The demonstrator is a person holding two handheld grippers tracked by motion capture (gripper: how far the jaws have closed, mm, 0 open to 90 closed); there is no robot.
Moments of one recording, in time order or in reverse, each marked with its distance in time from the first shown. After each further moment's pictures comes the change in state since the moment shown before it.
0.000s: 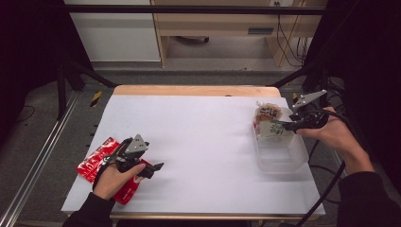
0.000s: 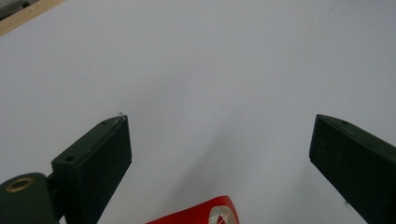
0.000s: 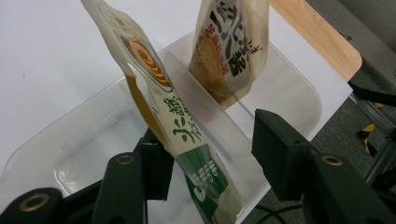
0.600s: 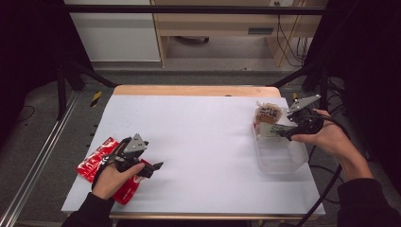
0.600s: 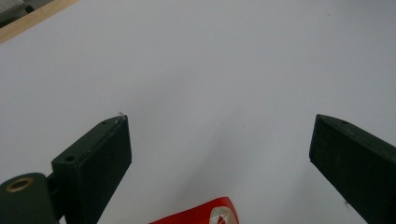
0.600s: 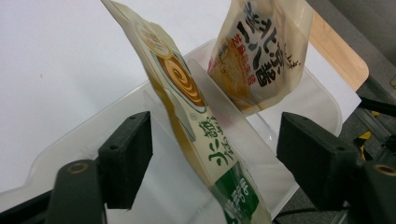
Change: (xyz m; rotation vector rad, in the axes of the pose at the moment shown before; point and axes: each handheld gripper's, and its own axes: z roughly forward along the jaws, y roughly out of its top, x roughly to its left) left arm 0.001 0.002 -0.005 -0.016 0.004 -0.002; right arm 0.024 0.005 -0.002 -0.013 -0.011 -0.038
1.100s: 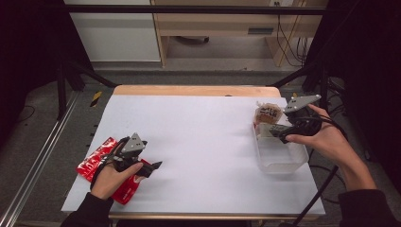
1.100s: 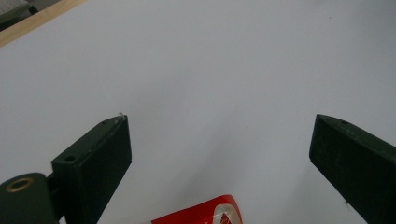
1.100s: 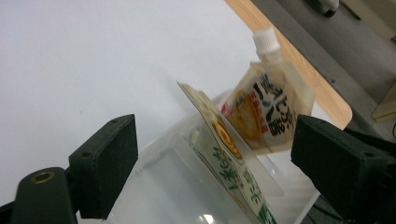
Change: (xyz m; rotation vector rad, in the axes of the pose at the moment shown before) left arm 0.003 -0.002 -0.003 -0.005 0.005 -0.008; right arm 0.035 0.028 -0.029 -0.109 -0.033 -0.067
